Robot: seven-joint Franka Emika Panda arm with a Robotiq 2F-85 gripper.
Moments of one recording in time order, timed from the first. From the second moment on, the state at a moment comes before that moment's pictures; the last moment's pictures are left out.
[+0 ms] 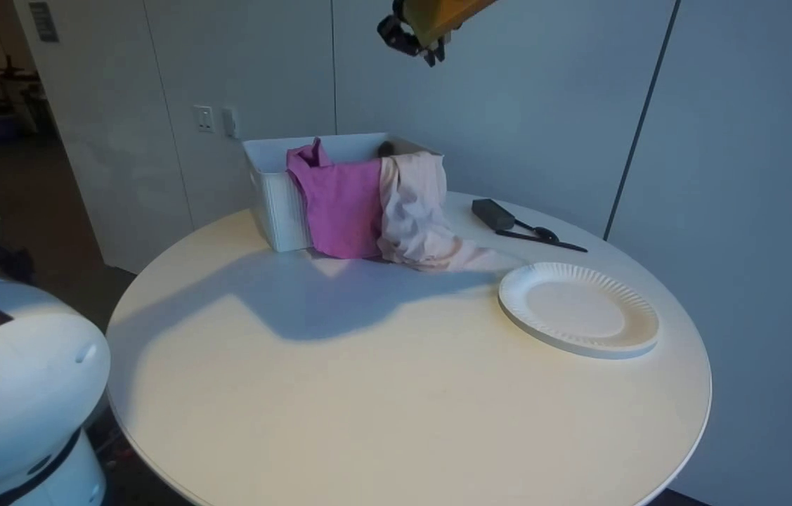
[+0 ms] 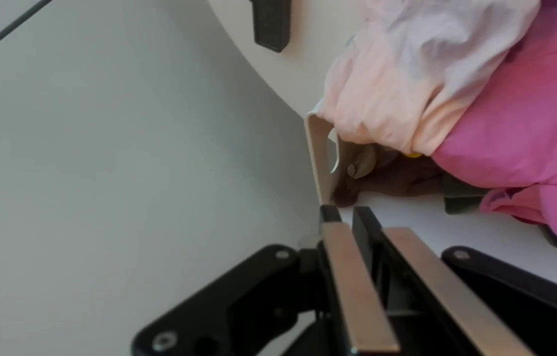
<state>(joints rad) 0.07 -0.71 -0.46 -2.41 0.26 2.56 -1.44</state>
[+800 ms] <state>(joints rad) 0.07 -0.35 -0.43 -2.41 0.33 2.24 -1.27</state>
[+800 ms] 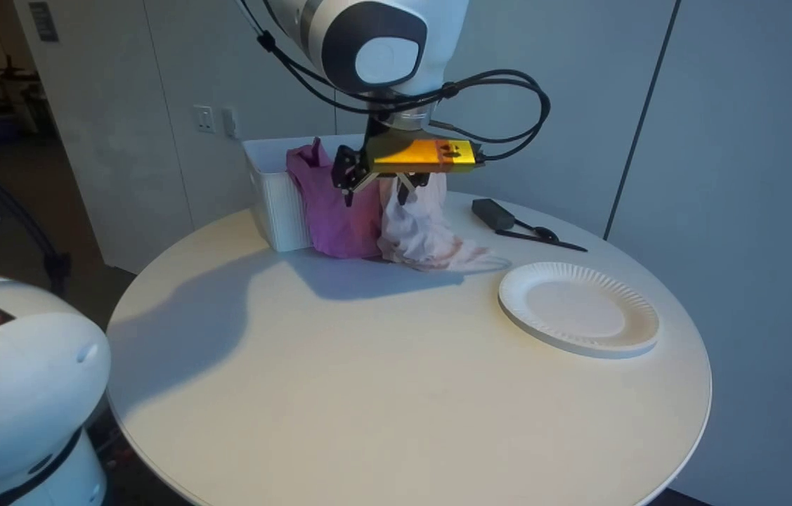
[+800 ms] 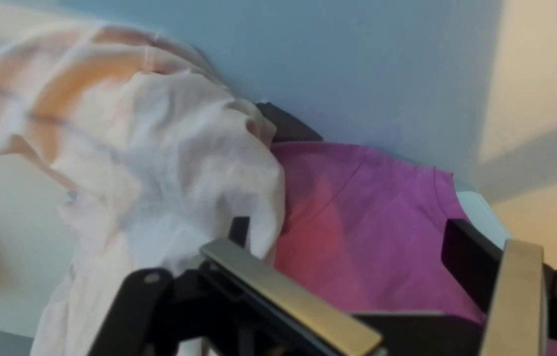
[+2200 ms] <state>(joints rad) -0.05 0.00 -0.27 -2.20 0.51 2.46 -1.43</state>
